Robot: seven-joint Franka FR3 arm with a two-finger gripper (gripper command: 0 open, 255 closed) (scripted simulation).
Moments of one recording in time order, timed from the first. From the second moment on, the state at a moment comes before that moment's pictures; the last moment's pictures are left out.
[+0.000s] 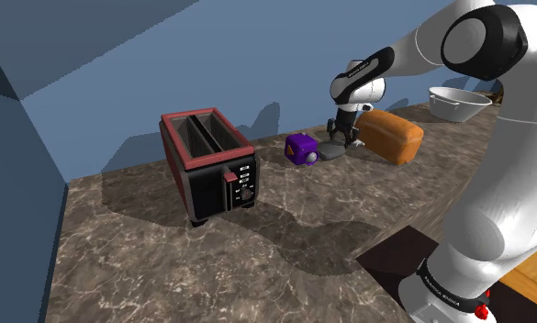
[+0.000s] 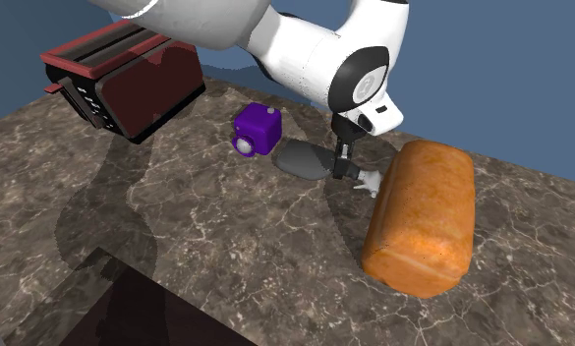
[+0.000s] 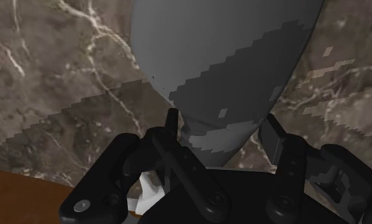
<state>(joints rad) -0.33 0.27 -0.15 -2.01 0.05 2.26 1.02</state>
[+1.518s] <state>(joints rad) -0.33 0.16 -0.16 -1.91 0.02 2.06 1.04</state>
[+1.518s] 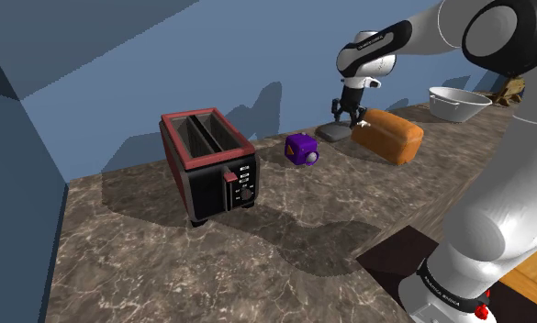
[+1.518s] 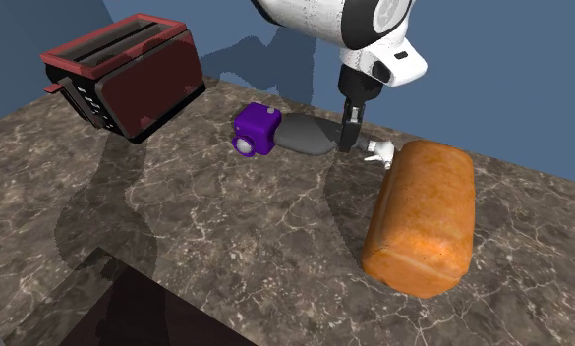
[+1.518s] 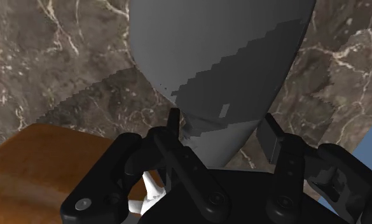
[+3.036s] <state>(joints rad) -0.33 0.10 -0.16 -1.67 0.01 1.76 1.04</state>
